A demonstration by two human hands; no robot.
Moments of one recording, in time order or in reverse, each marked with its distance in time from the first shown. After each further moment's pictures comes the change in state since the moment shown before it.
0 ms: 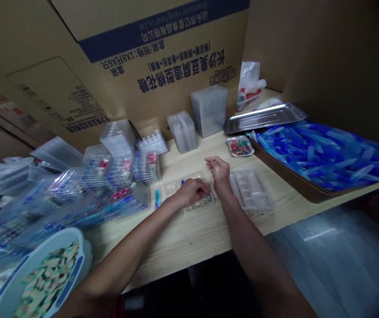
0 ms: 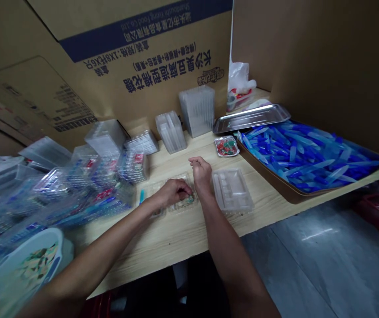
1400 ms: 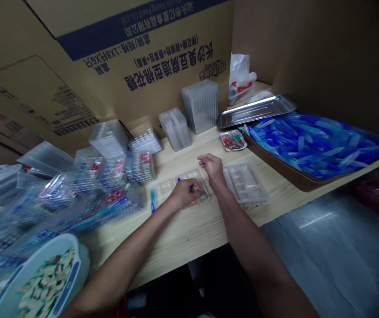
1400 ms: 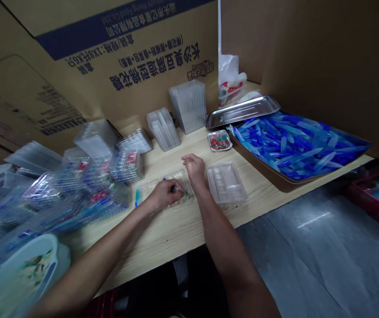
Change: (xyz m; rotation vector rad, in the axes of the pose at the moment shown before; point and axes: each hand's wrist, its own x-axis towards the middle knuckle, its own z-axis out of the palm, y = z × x) left_hand -0.017 0.015 0.008 -0.141 0.096 -0.281; right_hand 0.006 0.012 0.001 -0.036 -0.054 0.058
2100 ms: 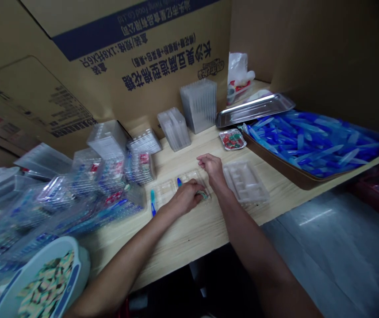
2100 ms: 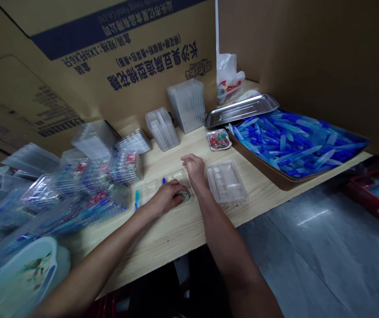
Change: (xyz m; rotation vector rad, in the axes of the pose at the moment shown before) left_hand -0.005 0.009 0.001 0.281 -0.090 0.272; right_hand -0.002 -0.006 -0.002 0.014 -0.031 0.069
